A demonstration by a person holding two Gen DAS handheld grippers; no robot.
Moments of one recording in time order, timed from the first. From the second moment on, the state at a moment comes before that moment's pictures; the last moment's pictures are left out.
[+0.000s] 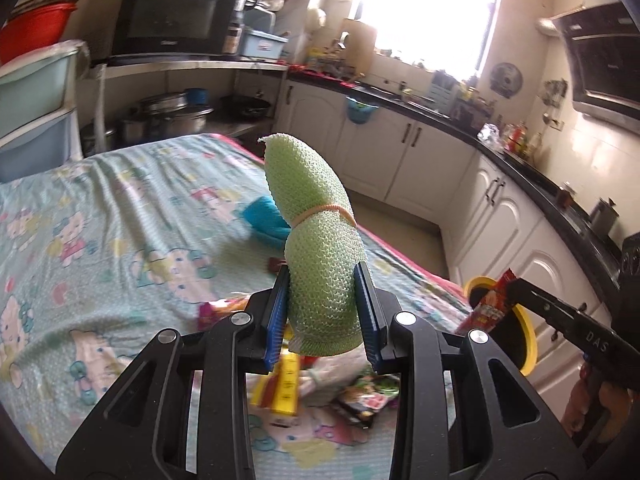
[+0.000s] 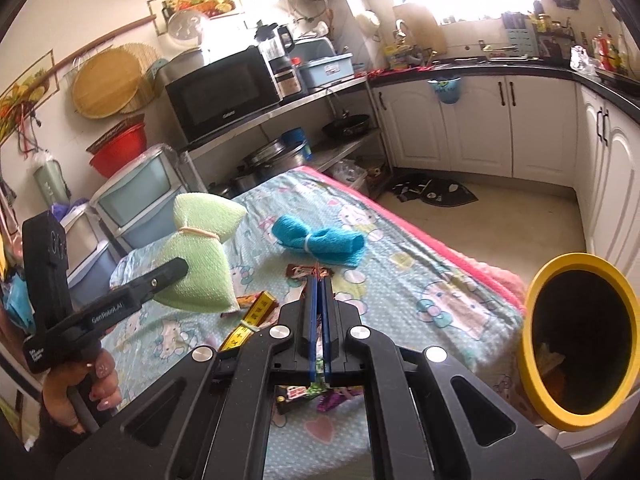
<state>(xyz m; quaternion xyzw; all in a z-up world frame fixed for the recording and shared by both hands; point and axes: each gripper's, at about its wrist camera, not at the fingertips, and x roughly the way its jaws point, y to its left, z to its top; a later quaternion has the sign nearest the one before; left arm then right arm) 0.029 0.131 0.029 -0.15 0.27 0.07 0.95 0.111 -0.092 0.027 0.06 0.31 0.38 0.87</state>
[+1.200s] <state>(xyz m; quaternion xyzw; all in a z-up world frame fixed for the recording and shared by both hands) 0.106 0.002 0.039 -0.12 0.27 -0.06 0.95 0.133 -0.235 0.039 0.13 0.27 0.25 0.92</state>
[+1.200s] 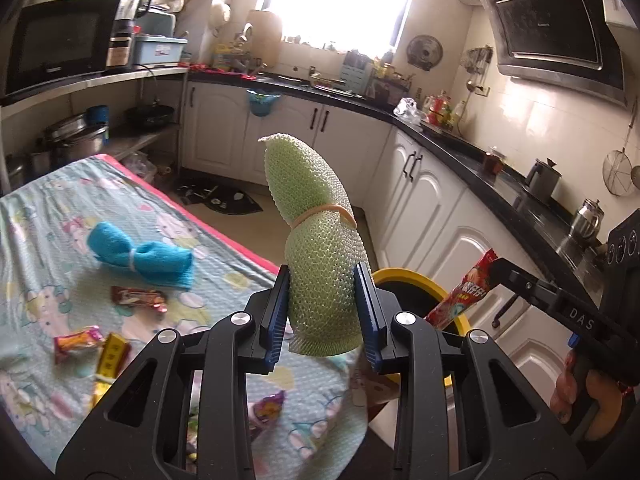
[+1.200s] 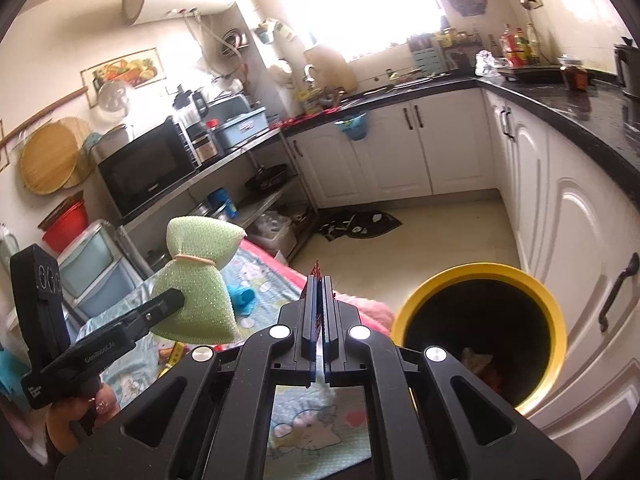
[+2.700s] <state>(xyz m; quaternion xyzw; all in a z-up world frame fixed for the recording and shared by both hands) 0.214 -0.140 -0.041 -0.06 0.37 -0.17 0.91 0.181 -0.324 -0.049 0.13 0.32 0.05 0.94</state>
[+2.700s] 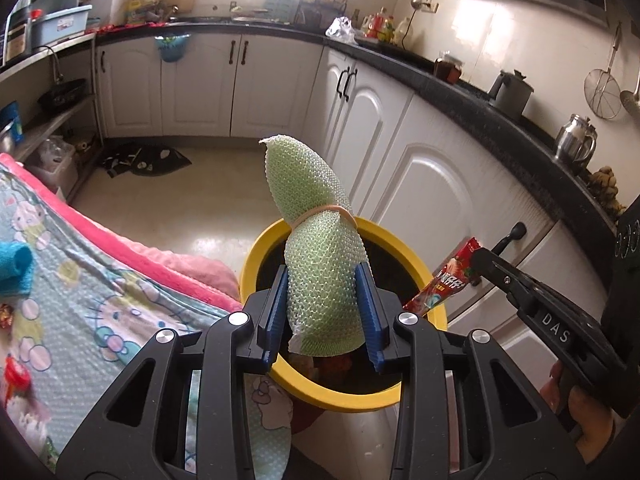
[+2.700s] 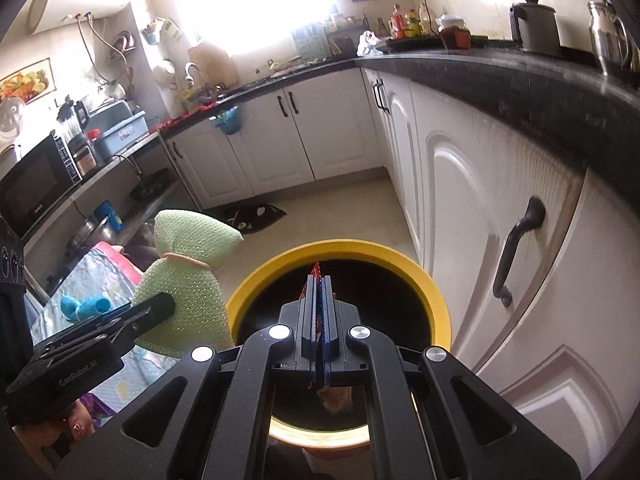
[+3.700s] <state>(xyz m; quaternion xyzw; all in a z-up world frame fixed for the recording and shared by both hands) 0.205 -0.106 -0.039 -0.09 0.36 -0.13 0.92 0.183 -0.320 -0.066 0.14 0.33 0.05 0.93</state>
